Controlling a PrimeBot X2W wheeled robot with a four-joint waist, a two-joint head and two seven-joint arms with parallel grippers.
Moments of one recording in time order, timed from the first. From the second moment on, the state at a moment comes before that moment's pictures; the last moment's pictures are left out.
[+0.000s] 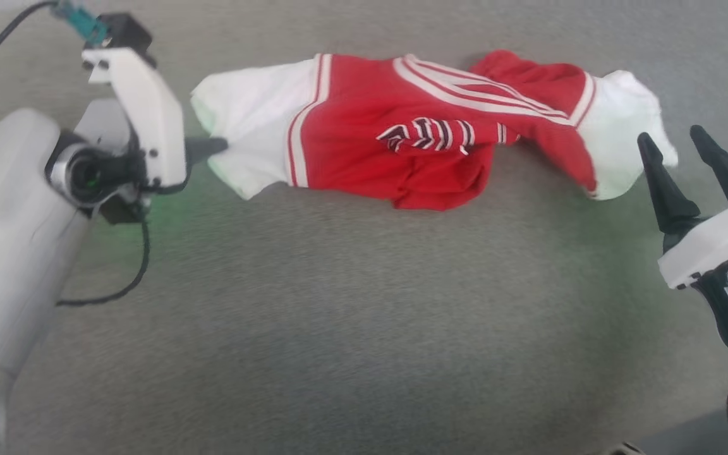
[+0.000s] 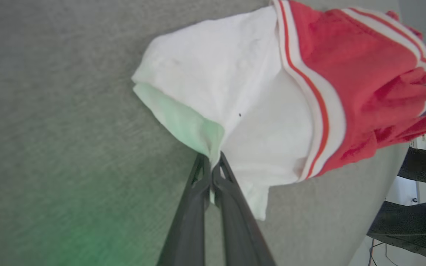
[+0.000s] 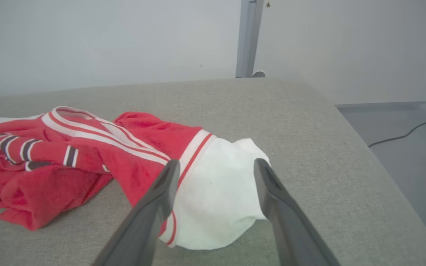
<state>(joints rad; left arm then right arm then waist) -1.13 0.48 -0.76 0.76 -1.25 -0.13 0.72 -0.41 -0.32 0.01 0.15 0.45 0.13 0.11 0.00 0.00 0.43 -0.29</state>
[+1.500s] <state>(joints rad) -0.57 0.57 -0.63 0.31 -0.72 0.11 -0.26 -0.47 -0.89 0.40 -0.04 0.60 0.13 0.50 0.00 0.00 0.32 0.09</state>
